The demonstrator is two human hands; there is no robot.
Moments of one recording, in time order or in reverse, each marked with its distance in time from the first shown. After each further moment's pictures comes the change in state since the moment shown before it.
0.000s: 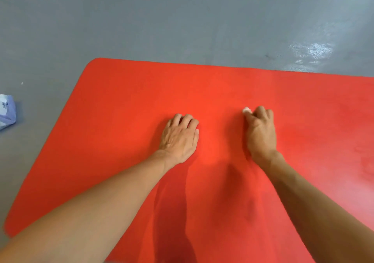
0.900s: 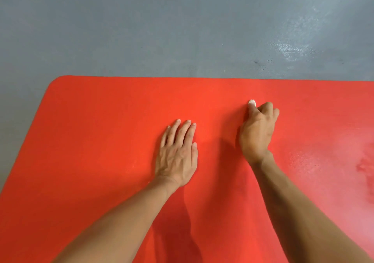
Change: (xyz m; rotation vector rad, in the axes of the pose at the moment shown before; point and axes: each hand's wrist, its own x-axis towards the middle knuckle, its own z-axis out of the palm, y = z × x) left_hand 0.050 0.017 0.029 -0.015 0.057 -0.043; right_hand 0.078 0.005 0.014 0.026 0.164 0.374
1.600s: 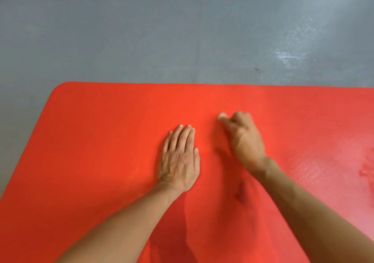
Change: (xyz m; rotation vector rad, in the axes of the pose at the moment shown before) left_hand 0.000 0.000 0.002 -0.031 0.018 -0.007; right_hand -0.013 -0.011 -0.006 0.099 -0.168 -0.477
